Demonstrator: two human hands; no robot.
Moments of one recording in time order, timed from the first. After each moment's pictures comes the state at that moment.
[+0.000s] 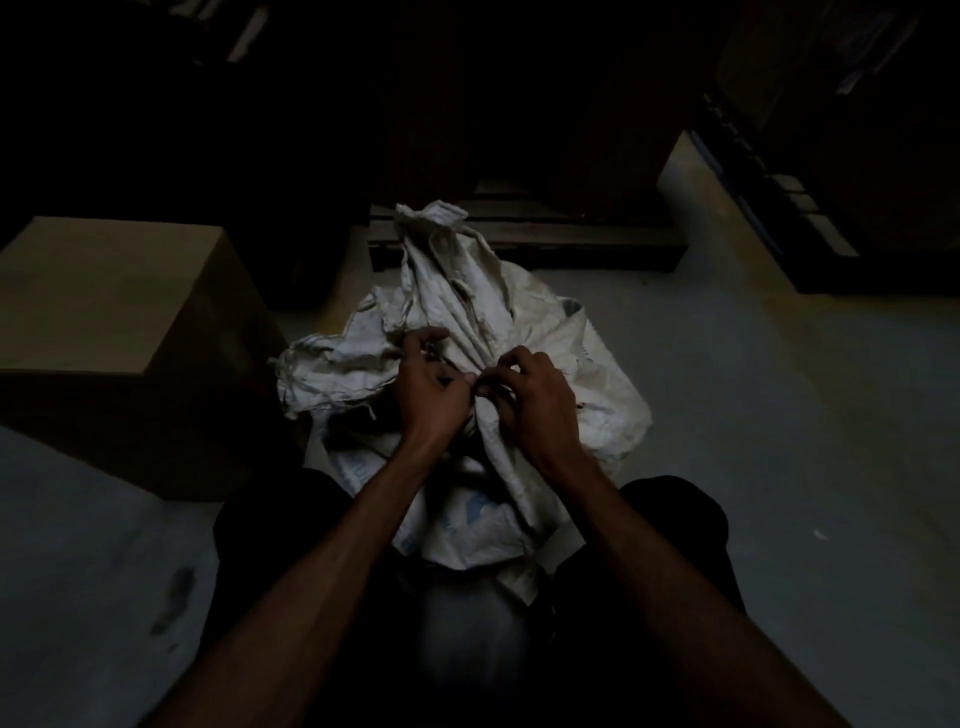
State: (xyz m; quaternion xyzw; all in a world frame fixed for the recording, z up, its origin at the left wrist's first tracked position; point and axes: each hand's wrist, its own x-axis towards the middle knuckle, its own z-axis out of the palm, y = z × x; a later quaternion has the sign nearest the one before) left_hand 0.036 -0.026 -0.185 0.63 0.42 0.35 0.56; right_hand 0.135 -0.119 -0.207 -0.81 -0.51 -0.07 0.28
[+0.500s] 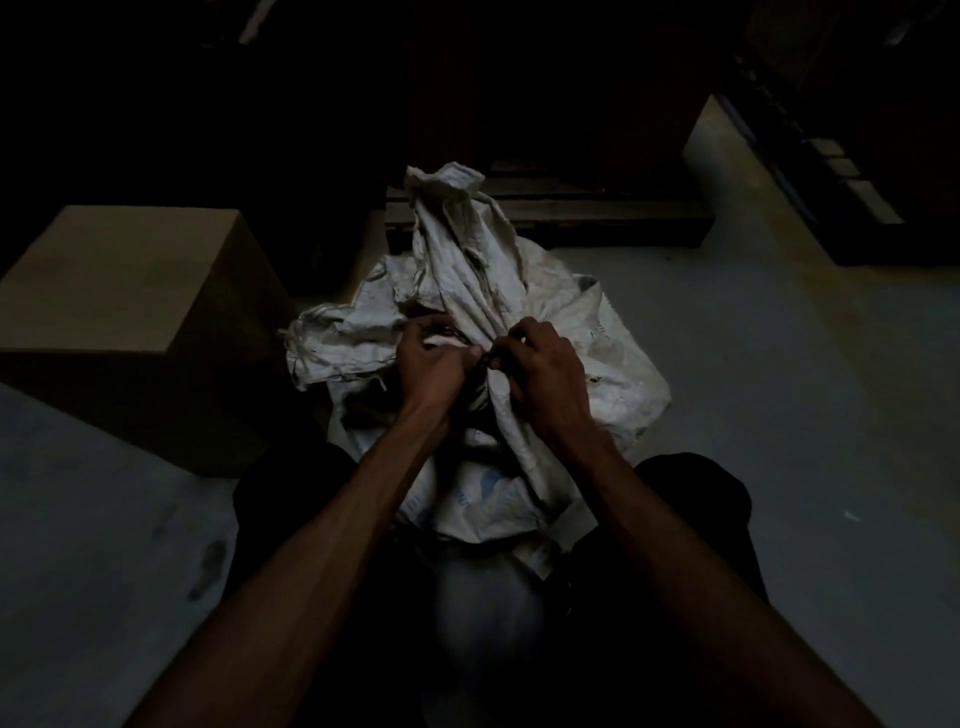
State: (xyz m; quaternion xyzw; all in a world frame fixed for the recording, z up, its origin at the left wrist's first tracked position) left_hand 0.035 -0.025 -0.181 0.50 0.47 0.34 0.64; right_hand 0.137 -0.118 -0.210 -0.80 -0.52 -0.13 0.27
